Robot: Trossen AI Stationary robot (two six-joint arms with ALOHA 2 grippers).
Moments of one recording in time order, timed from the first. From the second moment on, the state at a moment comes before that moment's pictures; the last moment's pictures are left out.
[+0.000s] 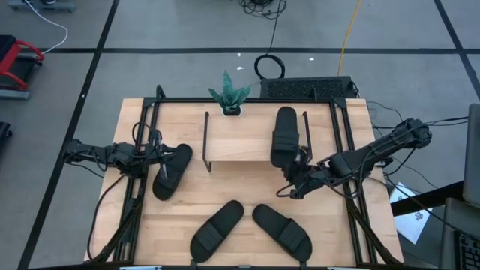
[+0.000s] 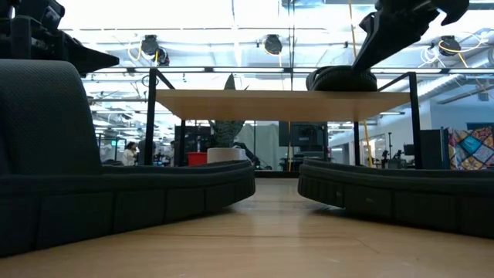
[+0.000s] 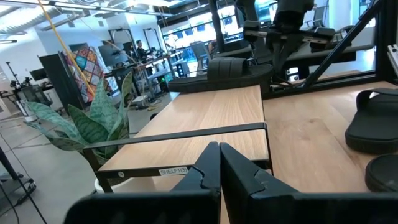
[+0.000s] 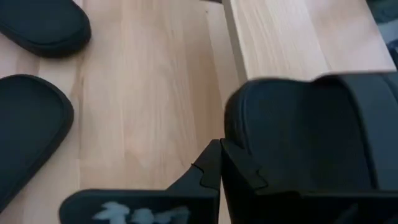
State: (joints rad) left arm -0.21 0.01 0.09 -0.08 -0.42 0.24; right arm 0.40 1.27 0.96 -0.73 0.56 0.28
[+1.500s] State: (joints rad) left arm -0.21 0.01 0.09 -0.08 -0.42 0.23; right arm 0.44 1.20 0.96 -0.93 0.81 0.40
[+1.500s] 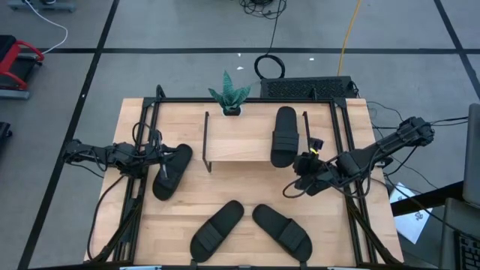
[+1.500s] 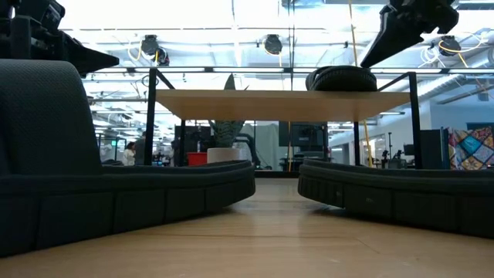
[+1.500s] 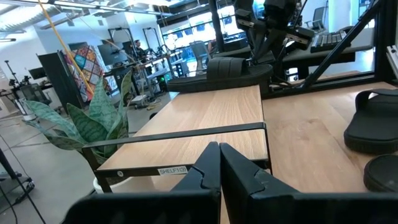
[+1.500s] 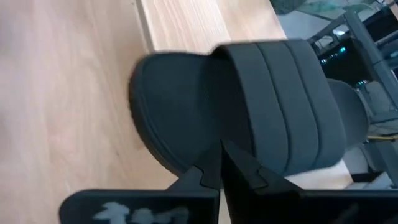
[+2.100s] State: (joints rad) left arm -0.21 0.01 0.09 -0.08 -0.42 0.23; right arm 0.41 1.20 0.96 -0.99 0.89 0.47
